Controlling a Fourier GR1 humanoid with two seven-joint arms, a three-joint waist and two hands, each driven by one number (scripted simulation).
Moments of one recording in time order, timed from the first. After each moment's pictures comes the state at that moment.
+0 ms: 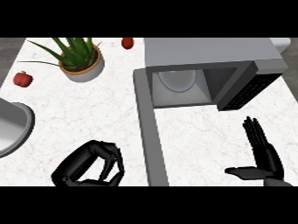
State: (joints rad) left arm 0.09 0.00 -0.16 -1.68 -0.17 -0.59 -0.12; right arm -0.17 -0.20 -0.26 -0.65 0.06 0.30 -0.87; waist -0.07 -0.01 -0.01
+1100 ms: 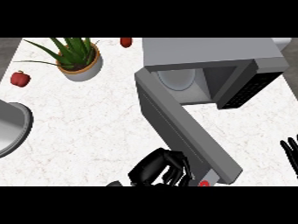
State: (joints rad) left arm -0.24 0.01 -0.79 -1.26 -0.04 0.04 -0.18; right arm 0.32 -0.32 -0.16 -1.55 -0.33 0.56 -0.56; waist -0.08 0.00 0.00
